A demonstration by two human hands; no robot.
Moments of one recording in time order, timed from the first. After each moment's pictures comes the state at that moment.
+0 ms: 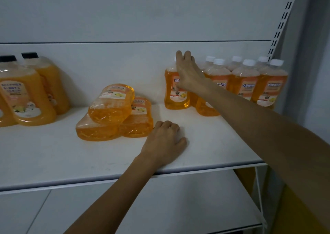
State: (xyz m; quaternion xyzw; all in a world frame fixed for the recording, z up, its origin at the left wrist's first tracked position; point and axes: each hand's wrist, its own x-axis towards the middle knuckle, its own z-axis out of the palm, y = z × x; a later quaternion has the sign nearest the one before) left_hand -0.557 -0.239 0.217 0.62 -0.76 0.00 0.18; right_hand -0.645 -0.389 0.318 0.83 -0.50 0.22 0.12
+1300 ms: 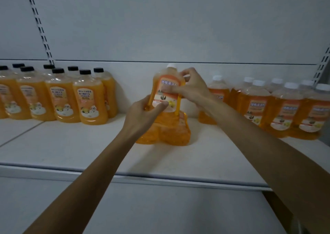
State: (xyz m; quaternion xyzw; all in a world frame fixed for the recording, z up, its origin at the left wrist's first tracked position) left_hand -0.445 -0.201 0.294 0.63 -0.55 -0.13 0.53; right_hand -0.565 -0.311 0.337 0.75 -0.36 0.43 -0.35
